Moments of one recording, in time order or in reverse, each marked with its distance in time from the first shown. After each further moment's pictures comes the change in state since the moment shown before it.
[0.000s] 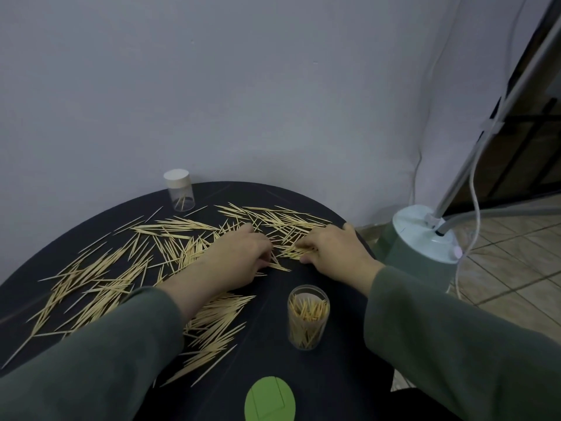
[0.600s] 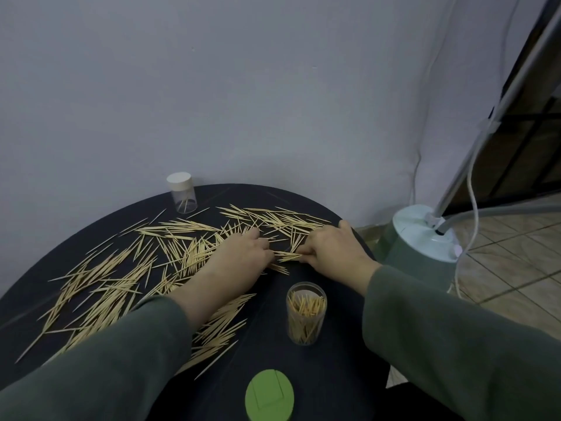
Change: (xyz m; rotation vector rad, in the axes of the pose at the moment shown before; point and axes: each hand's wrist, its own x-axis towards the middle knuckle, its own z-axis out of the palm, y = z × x) left_hand -0.008 0.017 -0.003 0.317 0.031 0.102; right_hand -0.006 -0.007 -0.005 -0.088 0.043 -0.069
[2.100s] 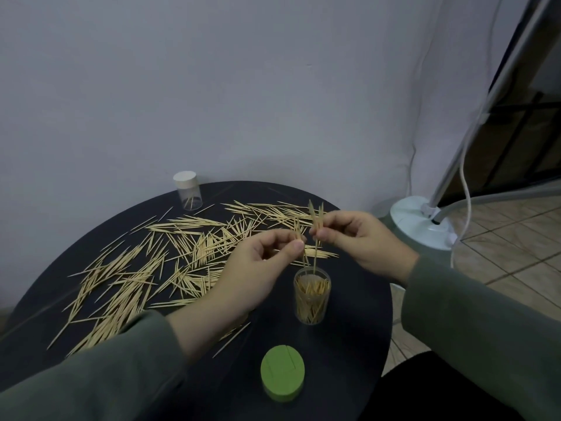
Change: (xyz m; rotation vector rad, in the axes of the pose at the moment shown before) left_hand -0.054 0.048 -0.053 -1.635 0.290 -0.410; right_hand -0.067 -0.007 -0.045 1.242 0.158 -0.194
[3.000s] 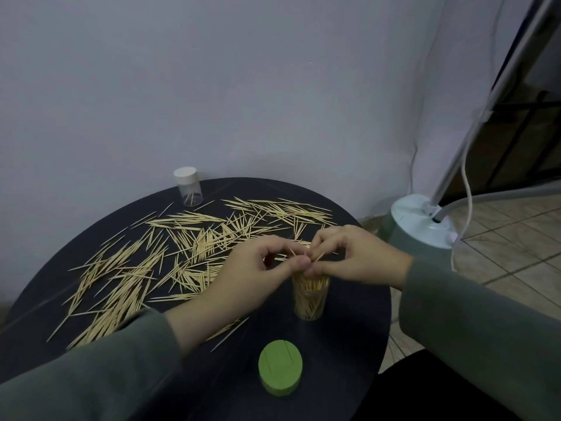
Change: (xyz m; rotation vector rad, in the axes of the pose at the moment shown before) left_hand -0.003 -0.004 -0.006 0.366 -0.070 0.196; right_hand -0.003 0.001 0.001 -0.399 -0.253 0.101
